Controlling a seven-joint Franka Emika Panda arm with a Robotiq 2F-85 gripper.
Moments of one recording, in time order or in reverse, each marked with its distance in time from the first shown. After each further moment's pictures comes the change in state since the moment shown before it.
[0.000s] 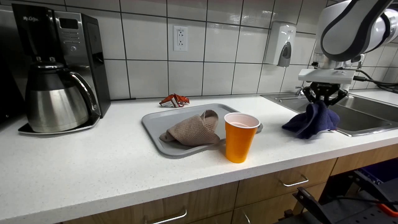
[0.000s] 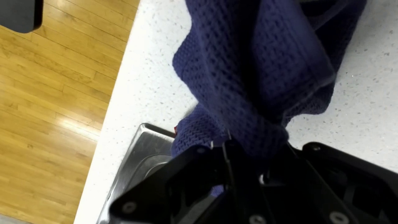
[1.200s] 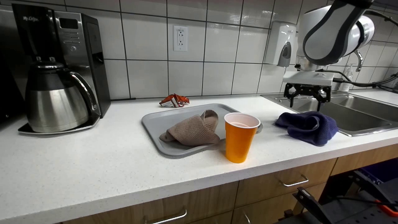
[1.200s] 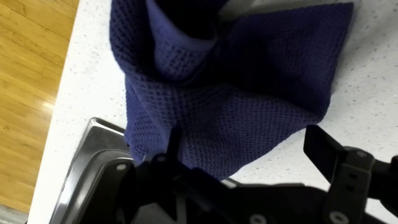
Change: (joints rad) arm 0.189 0.088 -0.095 0.080 0.002 0.018 0.016
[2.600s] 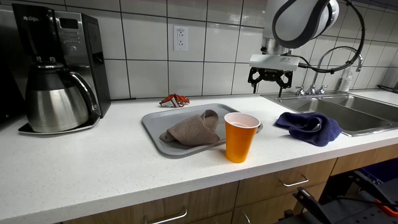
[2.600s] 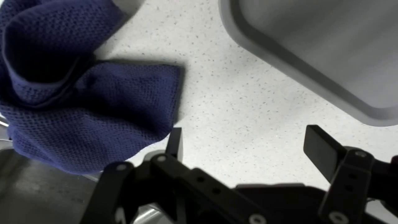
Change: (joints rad) arm 0.100 -0.077 0.180 0.028 0.048 -0.016 -0.008
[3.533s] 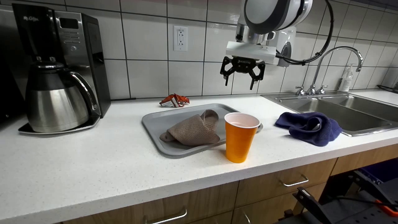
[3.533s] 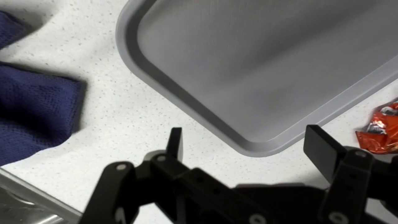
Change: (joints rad) arm 0.076 0.003 0.116 0.064 0.187 0.000 -0.213
